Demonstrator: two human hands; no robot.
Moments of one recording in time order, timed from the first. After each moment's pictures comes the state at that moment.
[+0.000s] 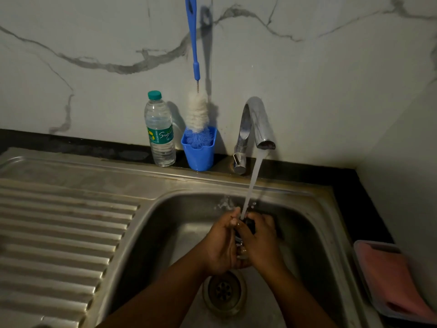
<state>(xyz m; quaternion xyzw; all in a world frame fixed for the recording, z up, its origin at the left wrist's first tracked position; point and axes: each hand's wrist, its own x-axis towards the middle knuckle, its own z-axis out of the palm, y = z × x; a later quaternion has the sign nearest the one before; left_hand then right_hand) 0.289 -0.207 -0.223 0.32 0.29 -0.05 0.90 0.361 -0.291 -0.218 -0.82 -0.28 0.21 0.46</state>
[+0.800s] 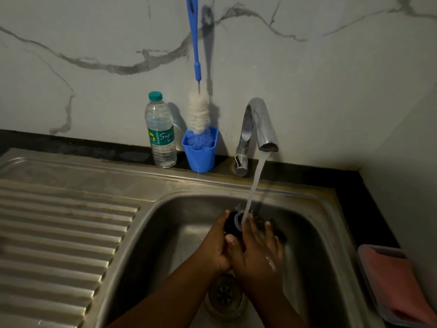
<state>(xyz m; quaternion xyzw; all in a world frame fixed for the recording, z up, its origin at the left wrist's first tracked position) 0.294 -0.209 -0.225 0.05 0.34 0.06 0.94 0.333 -0.306 -0.233 -0.90 -0.36 0.07 0.24</state>
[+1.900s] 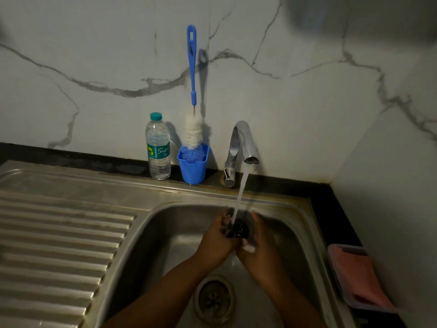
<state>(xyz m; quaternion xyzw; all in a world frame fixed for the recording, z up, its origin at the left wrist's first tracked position) 0.283 -0.217 -0.198 0.68 0.26 0.19 0.66 0.358 -0.328 -0.197 -0.79 -0.33 0.18 0.48</state>
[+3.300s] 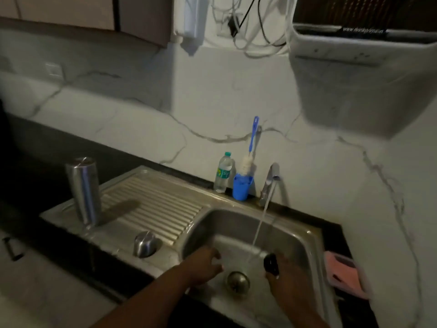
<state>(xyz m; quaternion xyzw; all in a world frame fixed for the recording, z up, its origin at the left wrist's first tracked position) 0.062 -0.318 -0.158 0.85 0.41 0.05 0.33 0.248 -0.475 -0.122 -0.87 -0.46 0.04 0.15</state>
